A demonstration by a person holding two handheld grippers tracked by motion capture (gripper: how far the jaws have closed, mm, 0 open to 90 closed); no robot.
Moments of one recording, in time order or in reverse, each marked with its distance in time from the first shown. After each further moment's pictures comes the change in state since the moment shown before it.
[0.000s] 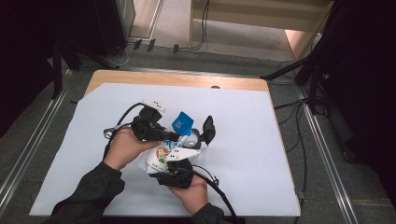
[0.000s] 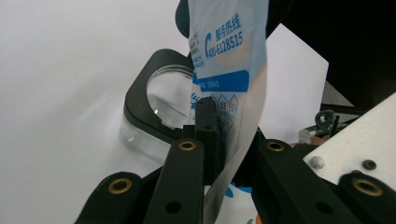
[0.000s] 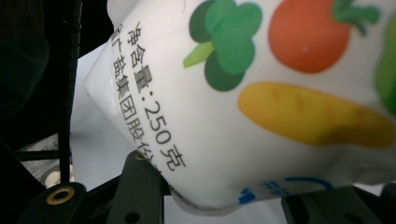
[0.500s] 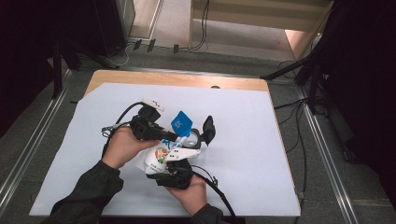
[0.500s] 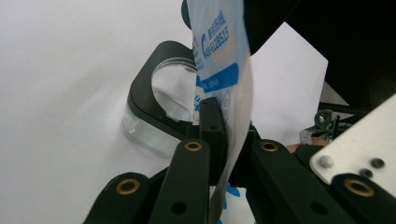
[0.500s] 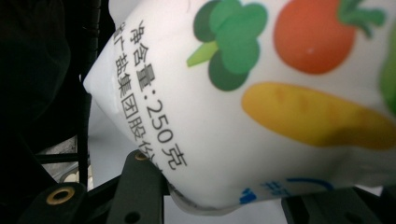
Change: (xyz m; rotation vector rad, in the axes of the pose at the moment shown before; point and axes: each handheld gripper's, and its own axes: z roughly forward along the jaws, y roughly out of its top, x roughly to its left) left arm 0.005 0.001 -0.001 0.019 -0.009 -0.030; right arm 0.002 0.001 0.001 -0.007 0.045 0.031
